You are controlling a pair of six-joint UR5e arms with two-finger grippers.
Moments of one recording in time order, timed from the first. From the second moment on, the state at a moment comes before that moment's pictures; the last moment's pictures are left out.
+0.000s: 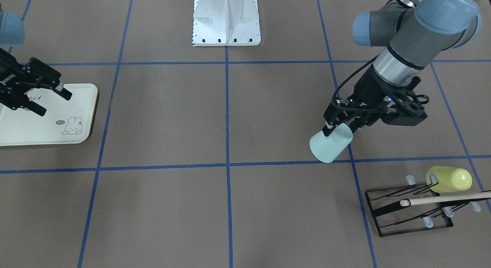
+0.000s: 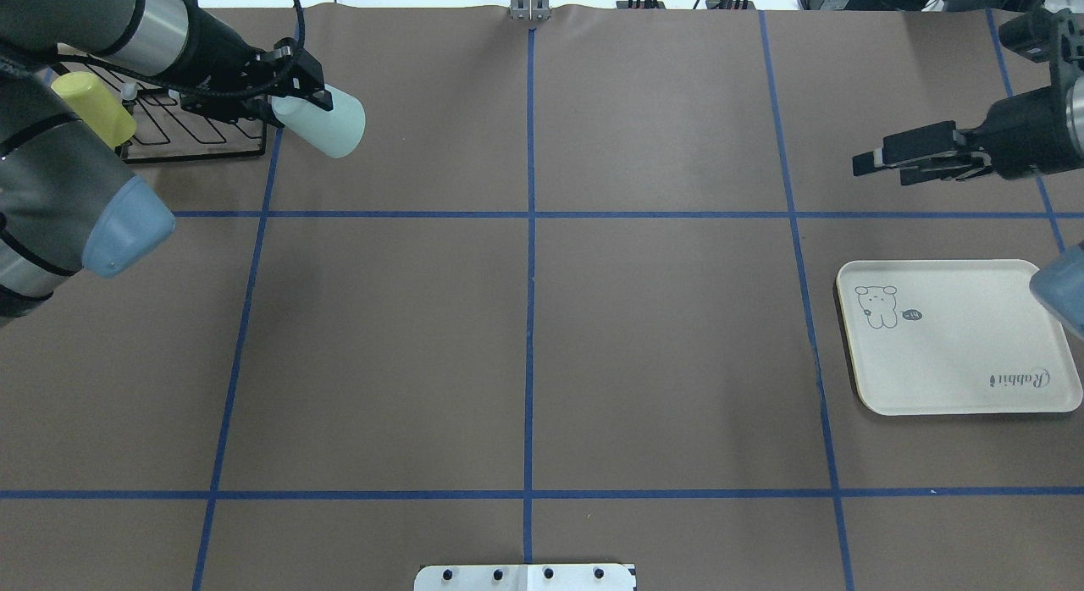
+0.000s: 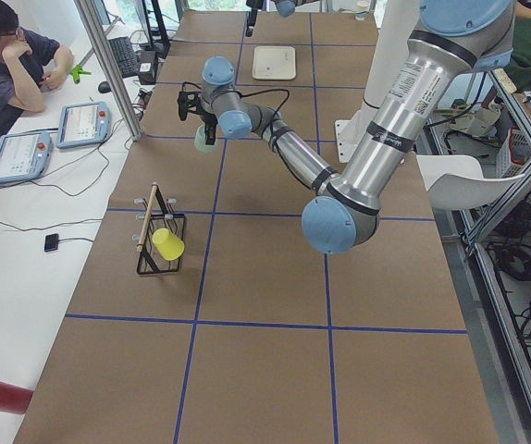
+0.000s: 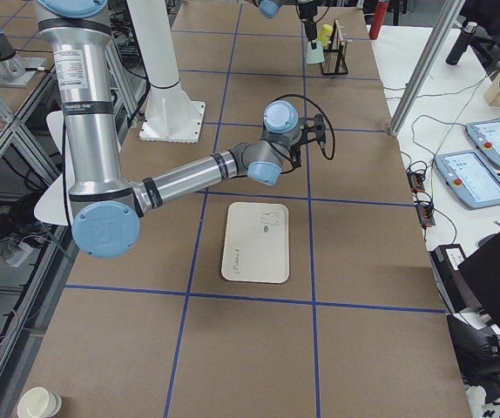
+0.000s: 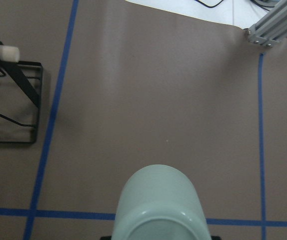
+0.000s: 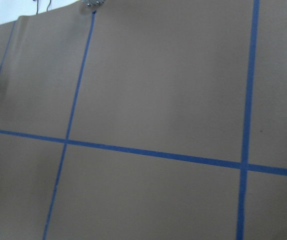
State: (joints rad) left arm -0.97 -2.07 -1.74 -2.05 -2.21 -1.31; right arm 1.06 -1.45 1.82 -0.61 2.32 1.23
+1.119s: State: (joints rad) left arm -0.84 -2.06 -1.75 -2.94 -2.32 -1.97; right arm 0.74 -1.38 1.83 0.12 1.92 1.73
